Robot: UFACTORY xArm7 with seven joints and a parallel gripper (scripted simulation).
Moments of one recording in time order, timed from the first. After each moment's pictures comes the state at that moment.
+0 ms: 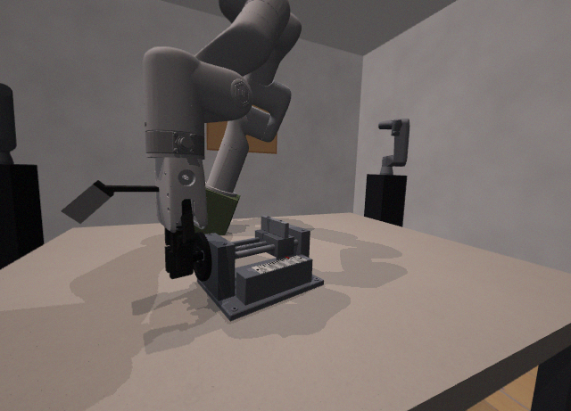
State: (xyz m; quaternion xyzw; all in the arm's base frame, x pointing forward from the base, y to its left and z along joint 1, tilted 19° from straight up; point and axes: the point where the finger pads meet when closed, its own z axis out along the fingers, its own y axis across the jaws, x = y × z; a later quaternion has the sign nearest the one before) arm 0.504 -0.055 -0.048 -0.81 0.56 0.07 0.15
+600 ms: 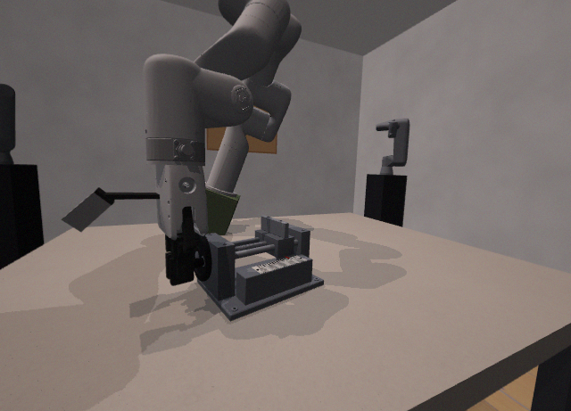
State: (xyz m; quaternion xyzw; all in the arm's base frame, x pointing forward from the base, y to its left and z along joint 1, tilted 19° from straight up) arm 0.506 -0.051 -0.057 -0.81 0.56 0.07 0.15
